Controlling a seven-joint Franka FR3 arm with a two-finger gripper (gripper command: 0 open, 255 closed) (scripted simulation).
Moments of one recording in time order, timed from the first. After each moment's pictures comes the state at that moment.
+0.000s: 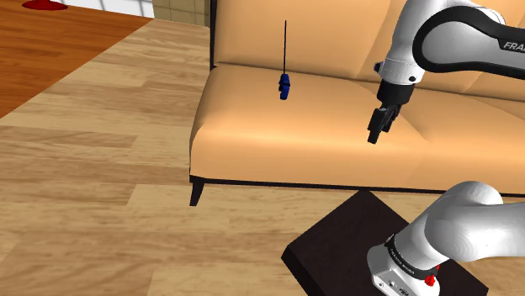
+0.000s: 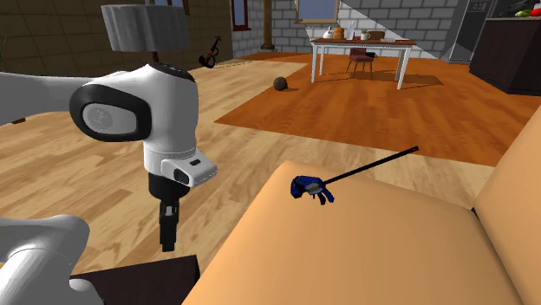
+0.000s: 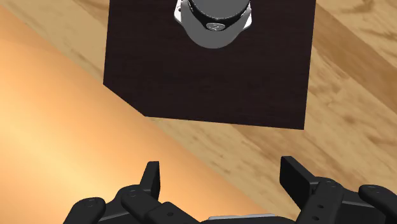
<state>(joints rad) -0.01 -0.77 0.01 -2.44 -0.03 1.48 -0.11</state>
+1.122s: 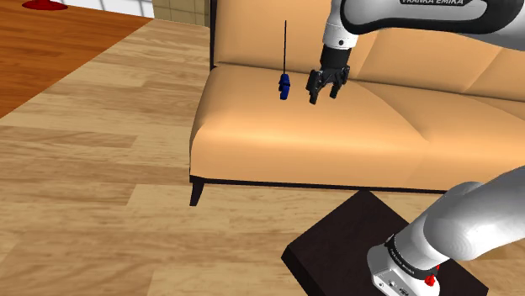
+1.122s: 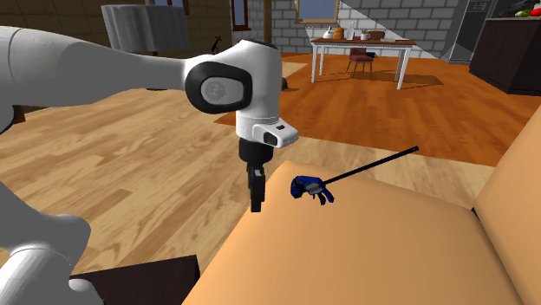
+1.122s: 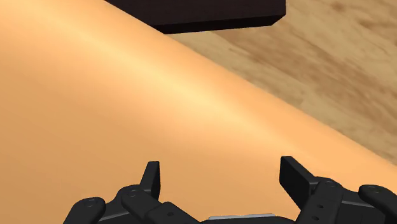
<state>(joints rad) -0.03 -0.26 0.12 -1.99 -0.01 1.65 0.15</state>
